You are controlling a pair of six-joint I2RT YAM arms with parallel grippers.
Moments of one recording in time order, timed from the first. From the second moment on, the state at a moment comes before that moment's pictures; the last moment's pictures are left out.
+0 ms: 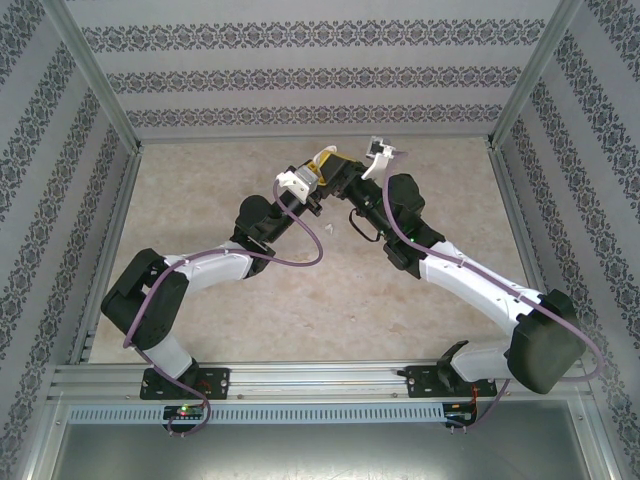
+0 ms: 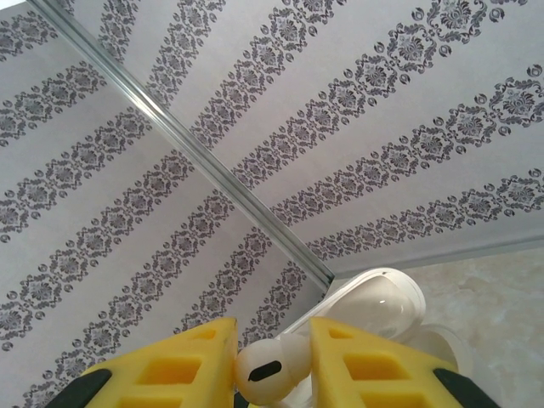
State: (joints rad) left arm -0.62 1.65 0.91 1.08 0.13 0.14; right arm 0.66 1.33 0.99 0.48 -0.01 0.78
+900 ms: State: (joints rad) left arm -0.62 1.61 0.91 0.98 0.14 0.14; right arm 0.71 1.32 1.05 0.28 0.11 0.64
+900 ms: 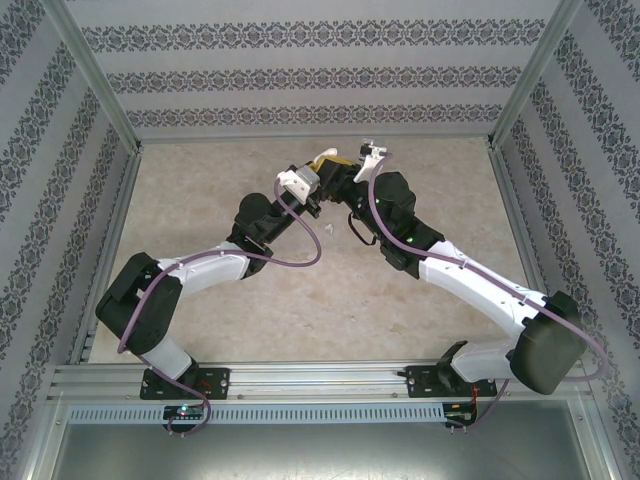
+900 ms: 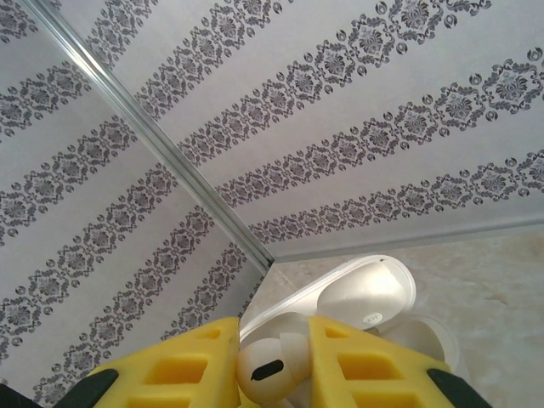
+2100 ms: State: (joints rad) left arm -0.62 1.55 0.91 0.97 0.14 0.13; right arm 0.69 1.26 1.08 0.13 0.19 0.66
